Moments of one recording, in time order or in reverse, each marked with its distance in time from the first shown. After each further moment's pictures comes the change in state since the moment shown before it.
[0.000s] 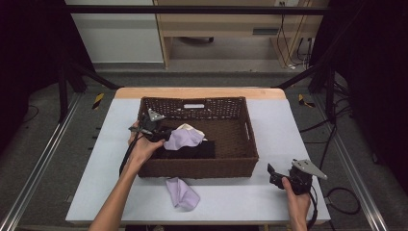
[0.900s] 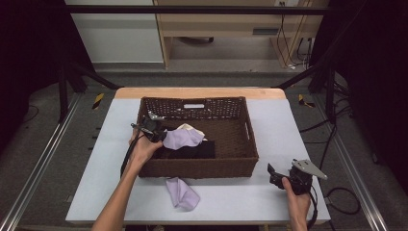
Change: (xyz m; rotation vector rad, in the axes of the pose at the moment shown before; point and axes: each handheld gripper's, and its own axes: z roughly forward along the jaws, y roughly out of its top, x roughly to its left) left arm 0.003 -0.003 0.002 0.087 -0.047 -0.069; right arm 0.000 0.000 0.000 -0.003 -0.002 0.000
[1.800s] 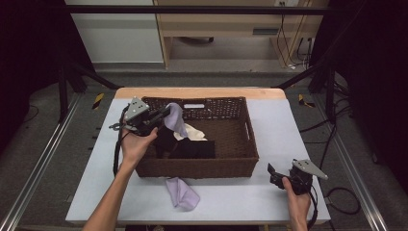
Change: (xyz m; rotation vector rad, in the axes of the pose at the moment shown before) left arm -0.015 0.030 -0.089 -0.589 -0.183 0.052; right arm -0.001 0.000 0.000 -0.002 0.004 0.009
